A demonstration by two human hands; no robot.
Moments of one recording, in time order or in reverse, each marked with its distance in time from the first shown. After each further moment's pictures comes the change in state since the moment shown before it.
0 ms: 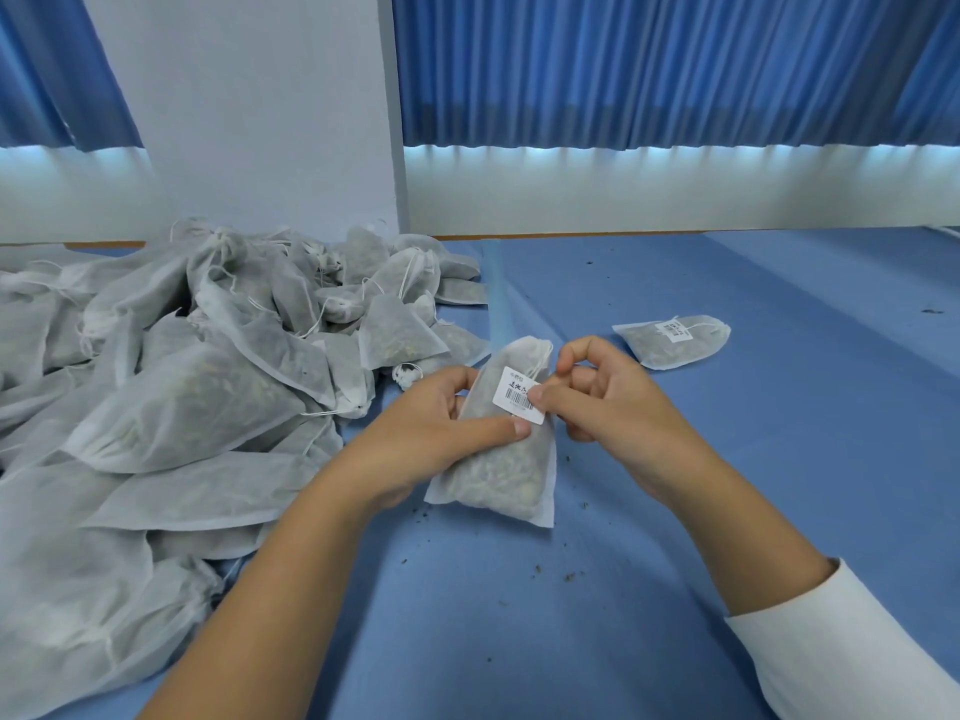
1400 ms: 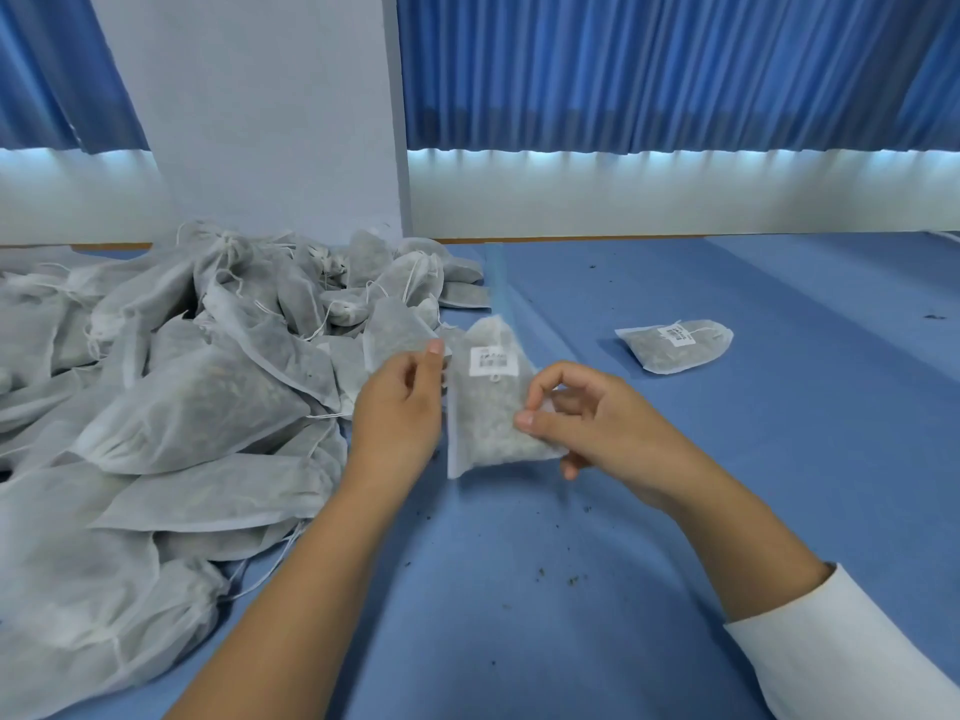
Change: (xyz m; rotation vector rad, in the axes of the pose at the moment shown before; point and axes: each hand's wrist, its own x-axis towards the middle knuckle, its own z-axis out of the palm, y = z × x) left_hand 0.018 -0.015 -0.004 0.210 0.684 0.148; right_hand 0.000 0.008 -0.001 -0.149 -0.178 -0.024
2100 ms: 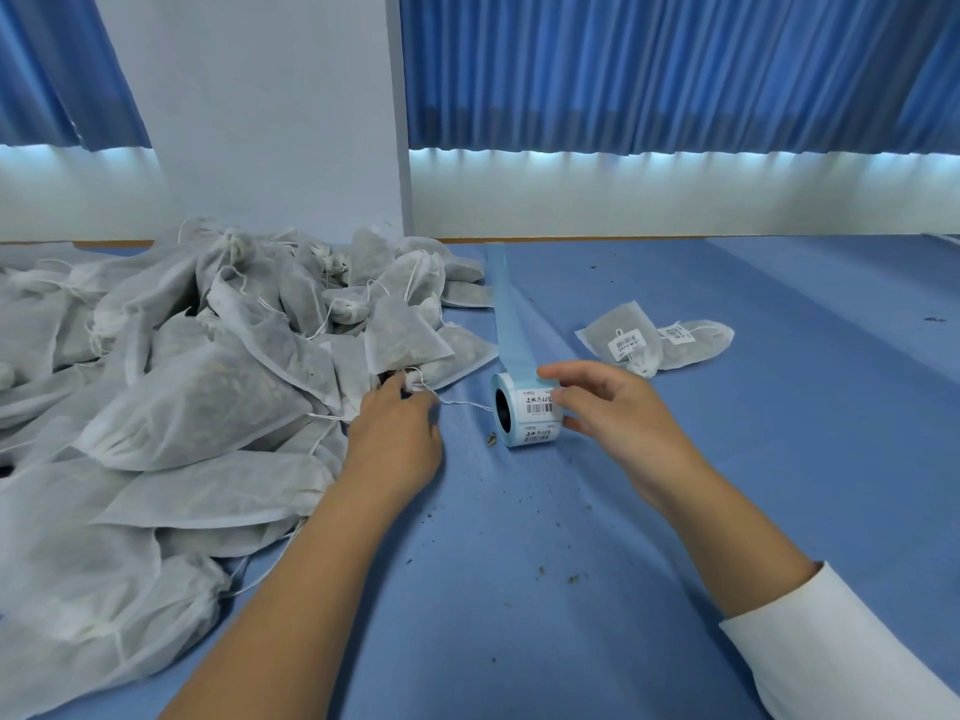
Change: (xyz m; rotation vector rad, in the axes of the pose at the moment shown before) left_hand 0.012 -0.040 0.000 0.835 -0.260 0.160; right_hand 0.010 0.014 -0.001 0.098 0.330 0.128
